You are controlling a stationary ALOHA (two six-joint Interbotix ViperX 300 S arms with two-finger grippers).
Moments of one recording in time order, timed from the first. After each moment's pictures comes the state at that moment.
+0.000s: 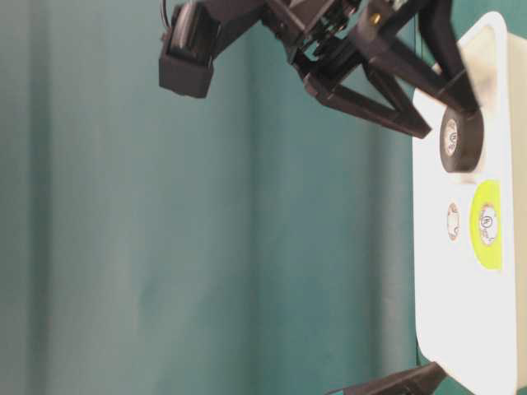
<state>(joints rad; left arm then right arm) 0.02 -0.28 1.00 -0.02 -0.06 0.15 -0.08 -0.10 0.81 -0.40 -0.04 0.32</state>
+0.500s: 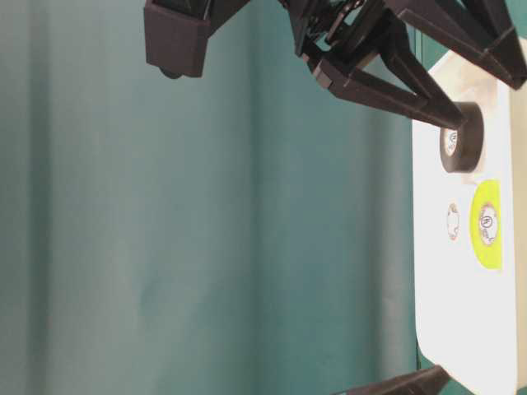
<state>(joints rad) 0.01 -0.28 1.00 -0.02 -0.05 0.15 0.03 -0.10 0.82 -0.40 -0.05 0.31</state>
